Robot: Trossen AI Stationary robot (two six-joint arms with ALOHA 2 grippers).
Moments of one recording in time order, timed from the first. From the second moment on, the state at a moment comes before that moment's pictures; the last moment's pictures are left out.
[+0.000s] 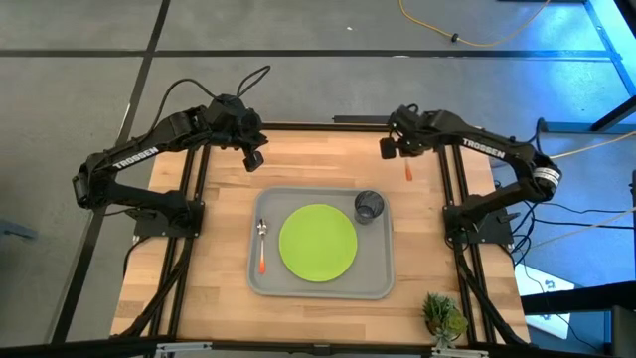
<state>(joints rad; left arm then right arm) 0.51 1.14 1.21 -0.79 -0.03 0.09 -0.61 1.40 1.14 -1.06 0.23 0.80</state>
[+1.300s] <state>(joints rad) 0.51 1.14 1.21 -0.80 -0.03 0.17 -0.24 1.75 1.78 -1.09 0.23 0.78</state>
